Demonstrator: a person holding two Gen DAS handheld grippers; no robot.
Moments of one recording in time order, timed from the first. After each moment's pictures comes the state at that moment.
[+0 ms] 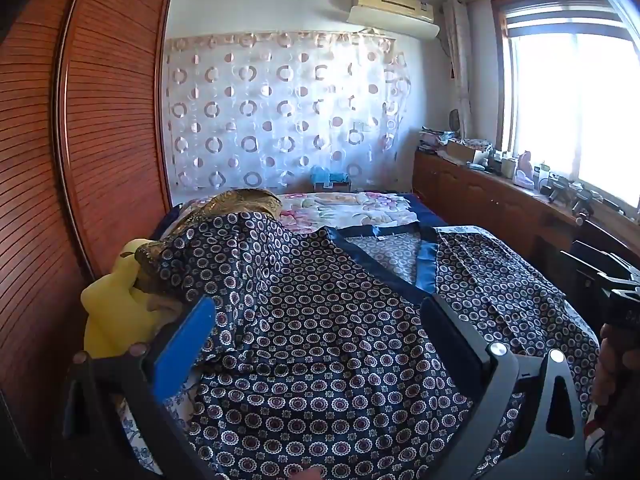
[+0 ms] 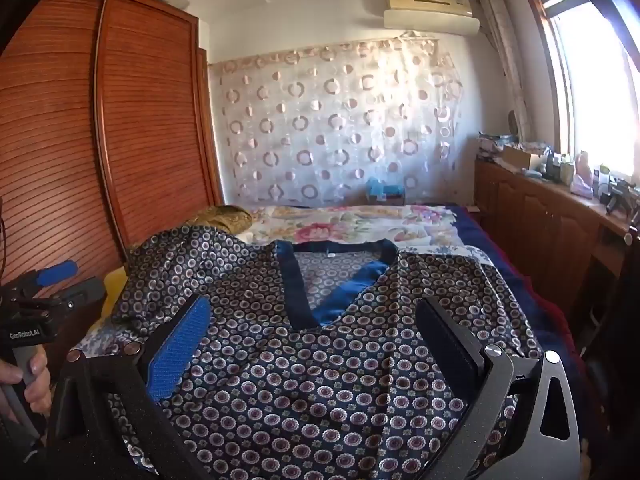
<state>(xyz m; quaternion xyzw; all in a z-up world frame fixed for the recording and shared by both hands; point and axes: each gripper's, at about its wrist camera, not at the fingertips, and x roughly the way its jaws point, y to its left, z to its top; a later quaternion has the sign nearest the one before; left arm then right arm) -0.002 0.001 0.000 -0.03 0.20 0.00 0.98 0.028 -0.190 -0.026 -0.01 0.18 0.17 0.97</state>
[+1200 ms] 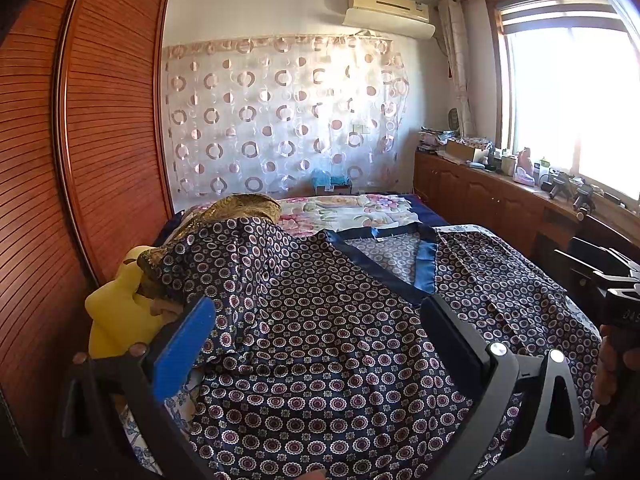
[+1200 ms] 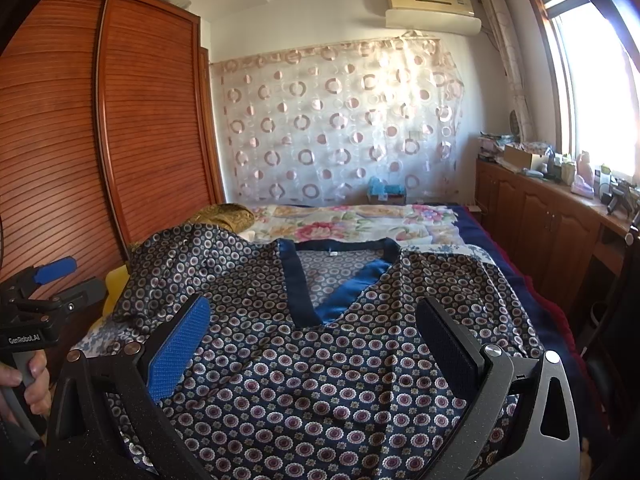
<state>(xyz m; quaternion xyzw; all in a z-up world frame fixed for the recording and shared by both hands) -0.006 -0.006 0.004 -0.01 0.21 0.01 0.98 0.027 -0.188 -0.026 -0.01 0.19 0.17 0.97</state>
